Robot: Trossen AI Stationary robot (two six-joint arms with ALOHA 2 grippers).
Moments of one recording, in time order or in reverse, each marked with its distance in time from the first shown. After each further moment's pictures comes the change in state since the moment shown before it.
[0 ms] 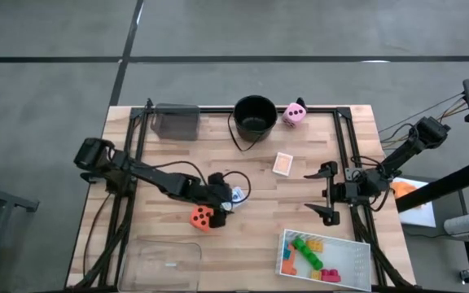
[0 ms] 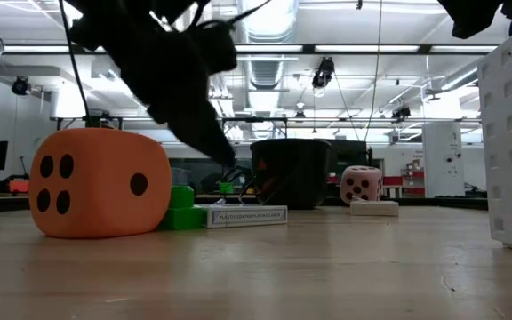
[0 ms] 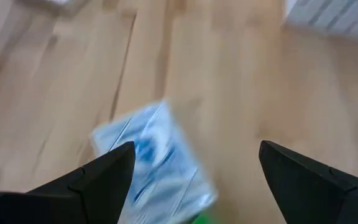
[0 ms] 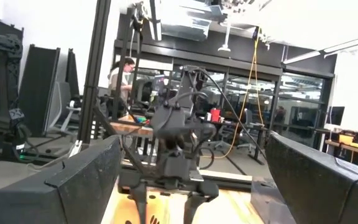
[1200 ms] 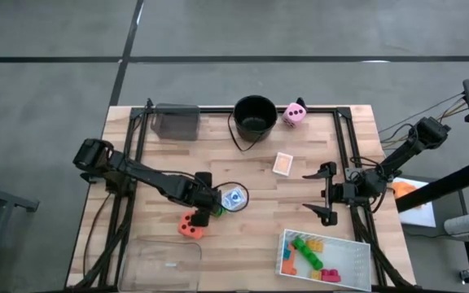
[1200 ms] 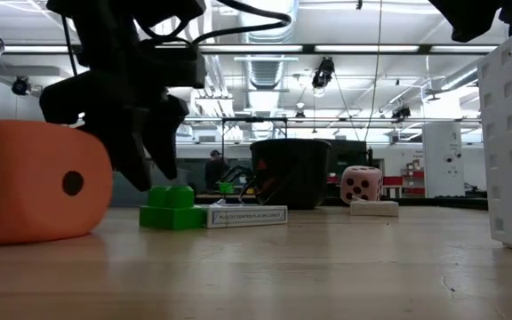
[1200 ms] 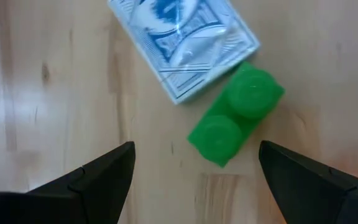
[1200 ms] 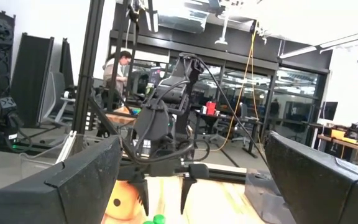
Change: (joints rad) left arm -0.045 0.002 0.102 -0.540 -0.078 0.101; right arm 0.000 0.019 0.001 -0.015 0.026 0.000
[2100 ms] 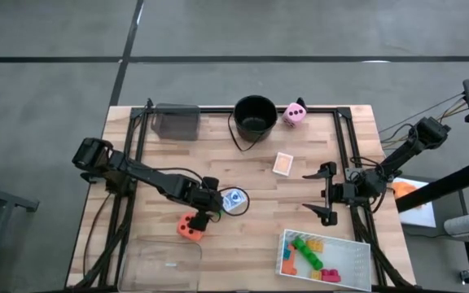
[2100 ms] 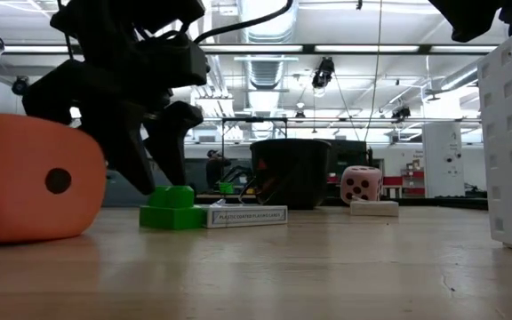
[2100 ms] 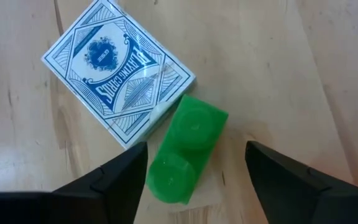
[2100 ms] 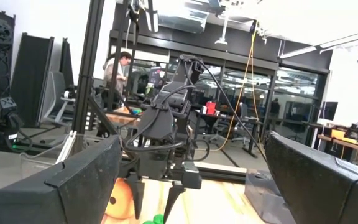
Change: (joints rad) left arm 0.013 -0.002 -0.077 0.195 0.158 0.187; right arm 0.000 0.001 0.000 0.000 0.000 0.000
